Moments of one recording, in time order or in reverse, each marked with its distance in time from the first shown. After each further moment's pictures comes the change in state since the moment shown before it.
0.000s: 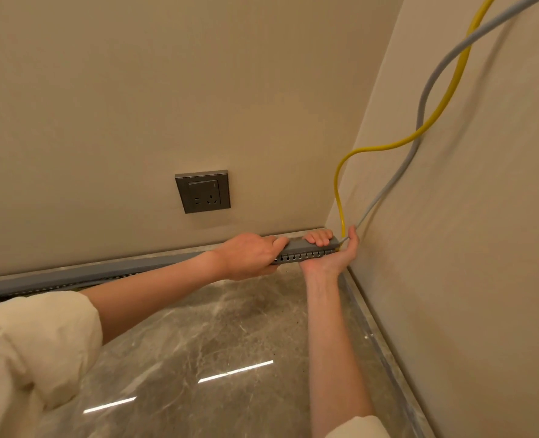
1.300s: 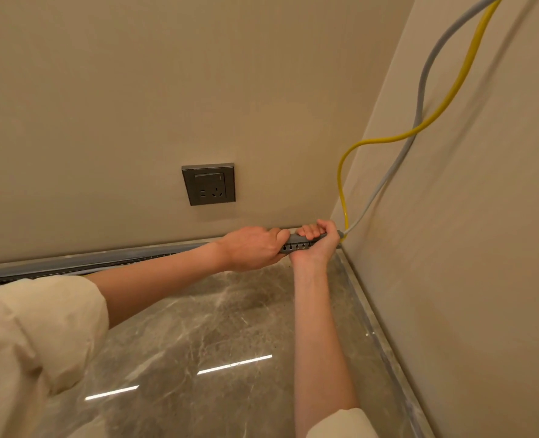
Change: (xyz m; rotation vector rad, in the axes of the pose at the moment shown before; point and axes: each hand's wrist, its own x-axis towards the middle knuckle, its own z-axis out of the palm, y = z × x) left_hand -0.002 0.003 -0.007 0.041 0.048 0.013; right_hand -0.010 0.022 0.023 -0.110 0.145 -0.009
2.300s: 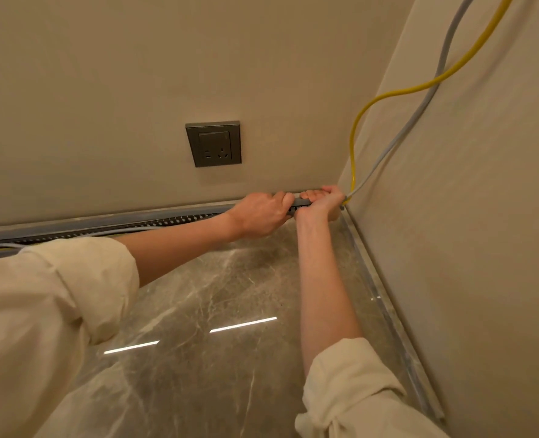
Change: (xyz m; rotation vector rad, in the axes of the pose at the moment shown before) left_hand 0.000 0.004 0.026 0.013 0.117 -0.071; right_hand 0.021 0.012 0.003 -0.190 0.318 -0.160
